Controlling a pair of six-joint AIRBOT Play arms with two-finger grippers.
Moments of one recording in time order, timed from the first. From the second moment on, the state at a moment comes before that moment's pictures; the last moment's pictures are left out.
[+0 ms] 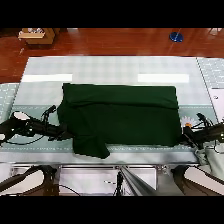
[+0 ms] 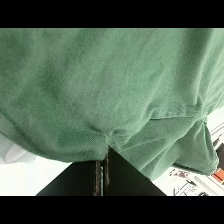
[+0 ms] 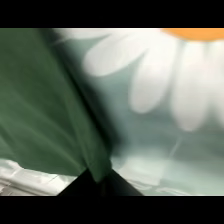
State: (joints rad) left arm 0.23 -1.25 0.44 0.84 -1.19 -1.11; right arm -0.68 -1.25 0.50 -1.17 1.33 1.22
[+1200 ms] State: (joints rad) left arm 0.23 -1.22 0.92 0.61 -1.02 -1.08; right arm -0.42 -1.16 0.92 -0.67 0.91 1.13
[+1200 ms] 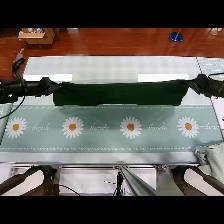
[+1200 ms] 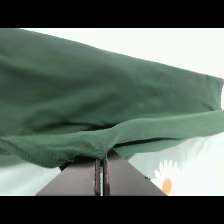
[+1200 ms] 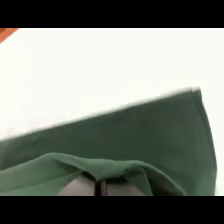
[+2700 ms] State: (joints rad) left arm 0.37 -1.72 1.36 0.61 -1.37 -1.09; right arm -0.51 -1.49 1.04 -0.96 0.96 1.27
